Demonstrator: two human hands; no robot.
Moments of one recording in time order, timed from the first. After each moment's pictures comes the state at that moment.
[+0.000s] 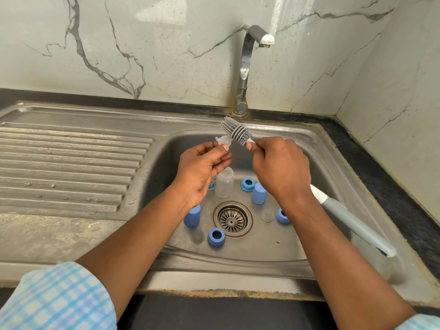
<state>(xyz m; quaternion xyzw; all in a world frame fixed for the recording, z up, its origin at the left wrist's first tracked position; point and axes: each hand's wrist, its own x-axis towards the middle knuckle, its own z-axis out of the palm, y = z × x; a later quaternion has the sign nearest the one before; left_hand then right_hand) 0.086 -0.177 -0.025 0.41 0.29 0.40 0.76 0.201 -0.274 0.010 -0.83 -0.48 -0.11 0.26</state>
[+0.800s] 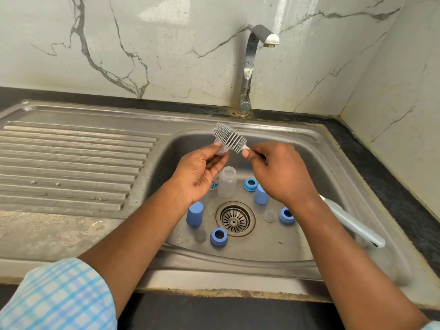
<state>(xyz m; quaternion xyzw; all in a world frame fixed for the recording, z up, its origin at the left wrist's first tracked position) 0.081 -0.165 -0.023 0.29 0.28 0.35 0.84 0.199 -0.282 0.012 -0.78 -0.55 -0.01 0.30</state>
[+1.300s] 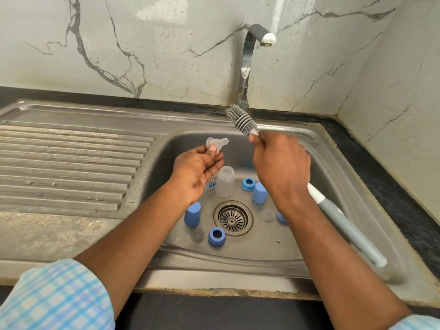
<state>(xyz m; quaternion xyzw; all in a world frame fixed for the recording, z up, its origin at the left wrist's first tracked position) 0.084 -0.165 -0.029 0.35 0.33 0.38 0.79 0.189 -0.275 0.020 -0.85 -0.44 -0.14 0.26</state>
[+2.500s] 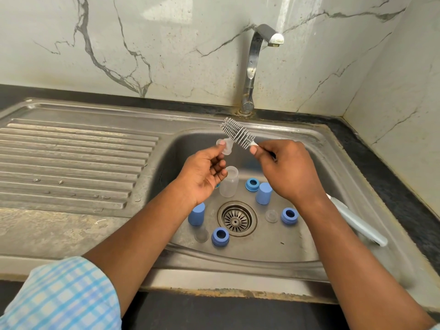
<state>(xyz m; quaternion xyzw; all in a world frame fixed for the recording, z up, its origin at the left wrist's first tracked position) 0.083 -0.167 -0.026 0.35 0.36 0.31 0.80 0.210 -0.280 0.007 -0.77 -0.54 -0.03 0.34</state>
